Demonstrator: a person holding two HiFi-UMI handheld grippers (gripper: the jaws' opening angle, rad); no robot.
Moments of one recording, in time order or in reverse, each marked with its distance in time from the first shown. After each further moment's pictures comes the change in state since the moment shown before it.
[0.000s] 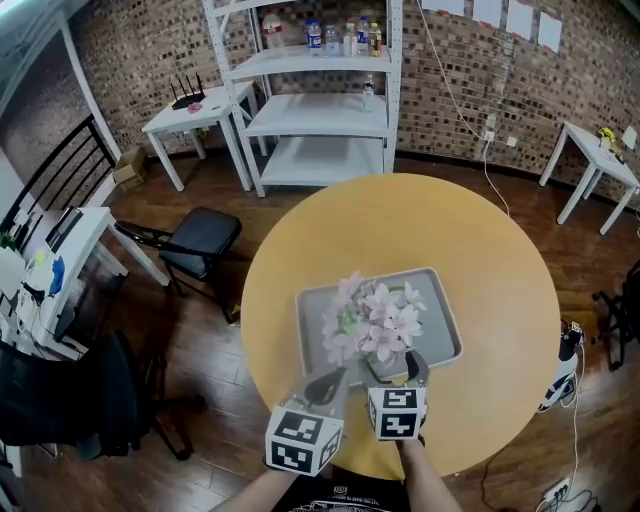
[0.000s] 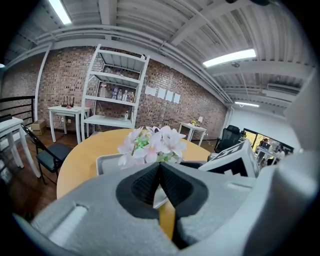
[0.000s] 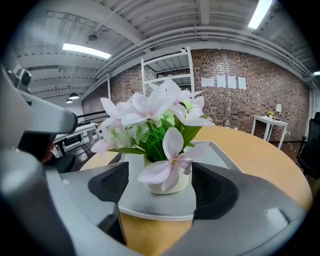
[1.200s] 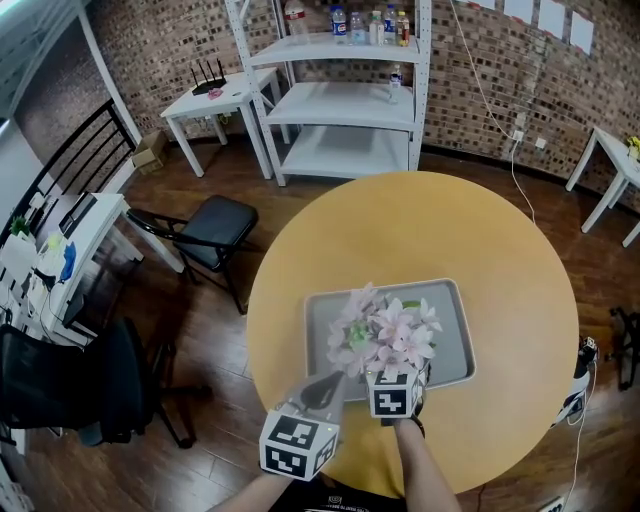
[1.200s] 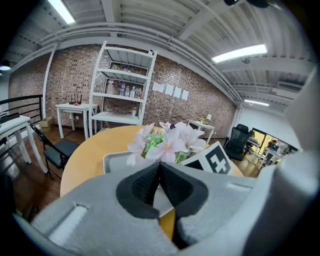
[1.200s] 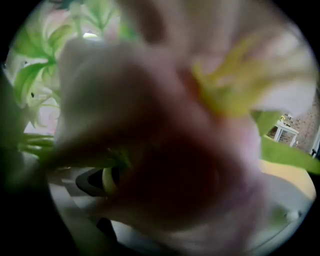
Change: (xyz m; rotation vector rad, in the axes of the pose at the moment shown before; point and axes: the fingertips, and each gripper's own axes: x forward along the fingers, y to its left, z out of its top) left arm 0.022 0.028 -0.002 -0.036 0.036 0.080; right arm 0.088 -0.008 -0.004 -0.104 0.113 0.042
